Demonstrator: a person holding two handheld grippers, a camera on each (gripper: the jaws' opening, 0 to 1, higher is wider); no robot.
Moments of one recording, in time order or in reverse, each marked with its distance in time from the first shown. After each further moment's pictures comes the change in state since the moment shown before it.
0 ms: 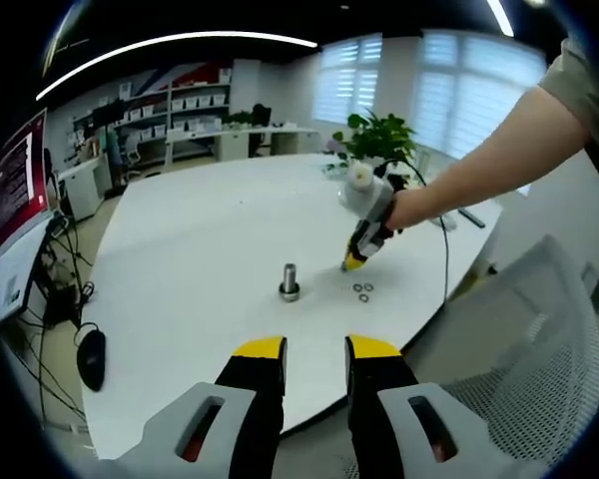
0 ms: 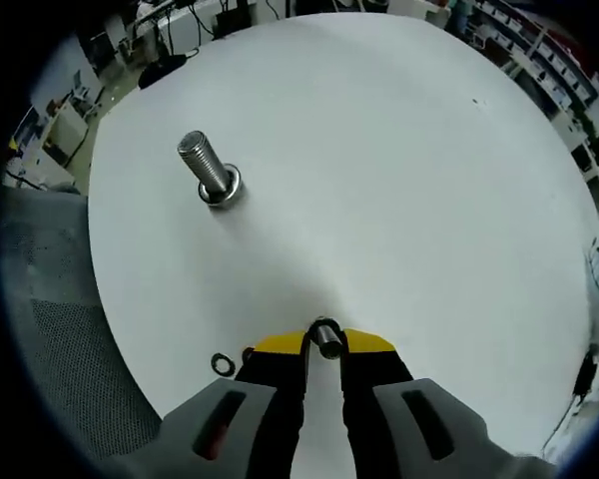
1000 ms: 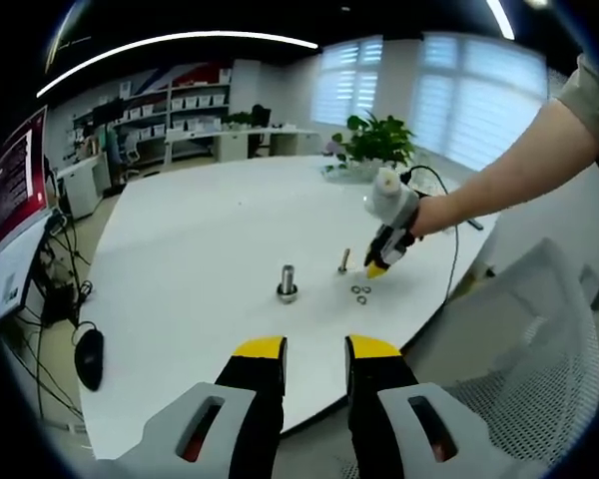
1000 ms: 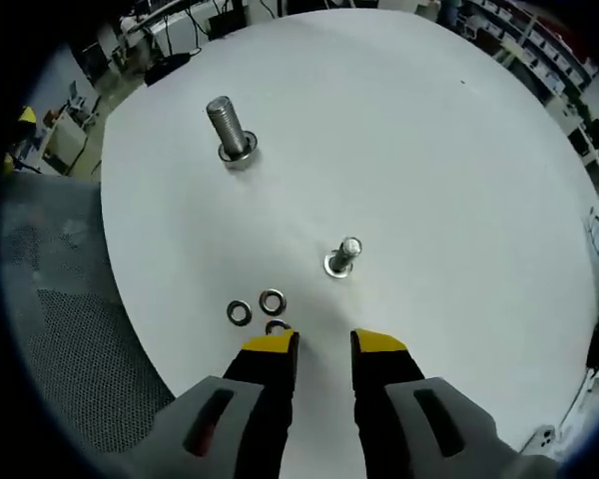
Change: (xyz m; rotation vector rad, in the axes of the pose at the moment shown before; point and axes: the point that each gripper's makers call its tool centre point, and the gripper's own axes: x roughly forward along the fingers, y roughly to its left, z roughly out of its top) left arm 0.000 -0.001 0.001 -0.003 -0.007 -0.006; right arm -0.017 0.020 -0.047 0.043 -0.005 0.020
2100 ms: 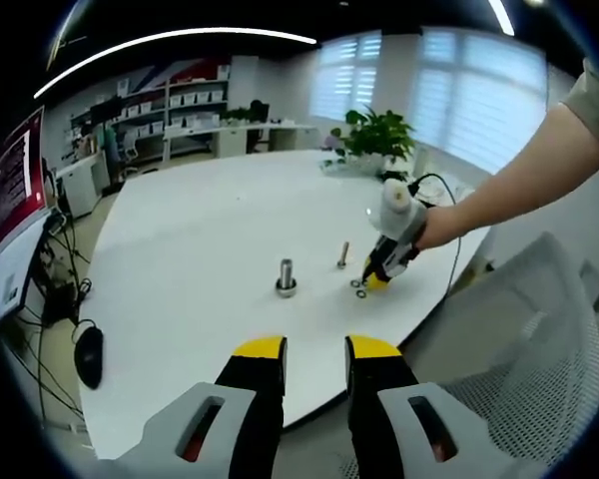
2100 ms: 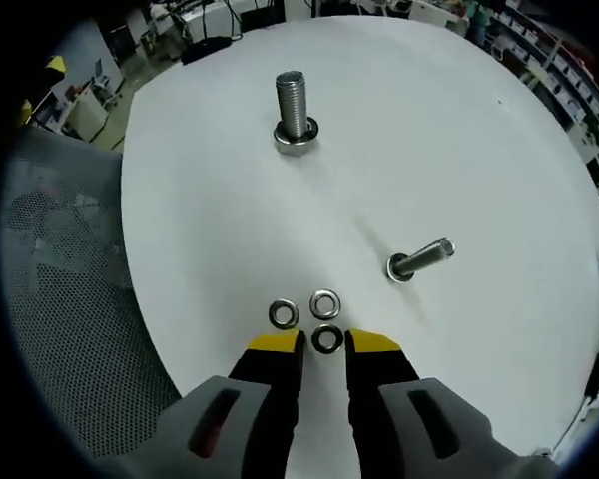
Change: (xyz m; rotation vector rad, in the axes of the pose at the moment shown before) left arm 0.001 -0.002 -0.005 0.002 0.026 -0.007; right arm 0.013 0.028 0.006 -0.126 -0.026 0.038
